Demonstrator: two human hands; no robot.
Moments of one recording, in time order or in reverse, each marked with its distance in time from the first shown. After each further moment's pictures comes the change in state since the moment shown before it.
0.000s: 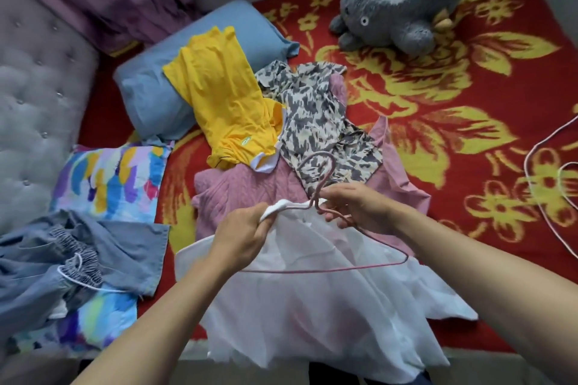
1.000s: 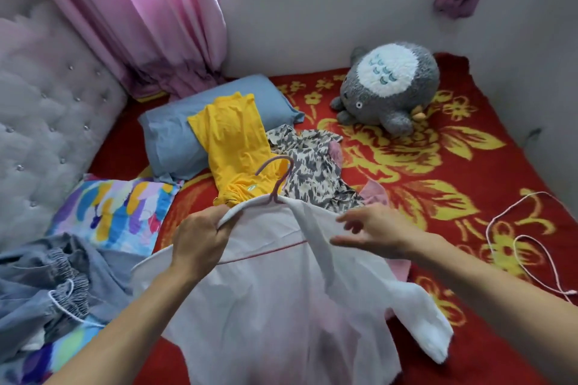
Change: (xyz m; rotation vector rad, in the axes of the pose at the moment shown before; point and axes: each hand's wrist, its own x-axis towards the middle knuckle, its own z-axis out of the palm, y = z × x) left_hand -0.027 -0.012 -0.110 -0.011 0.413 -0.078; right_hand -0.094 -0.099 0.046 -1.403 0.282 -0.248
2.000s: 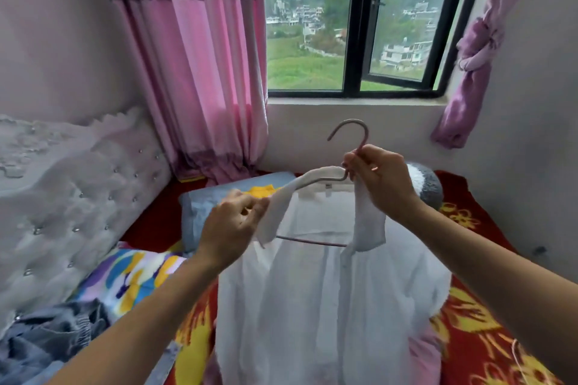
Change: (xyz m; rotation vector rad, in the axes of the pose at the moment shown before) left_hand 0.056 0.027 -0.175 -0.330 0.235 0.100; right_hand 0.024 -0.192 -0.173 0.315 0.898 -0.345
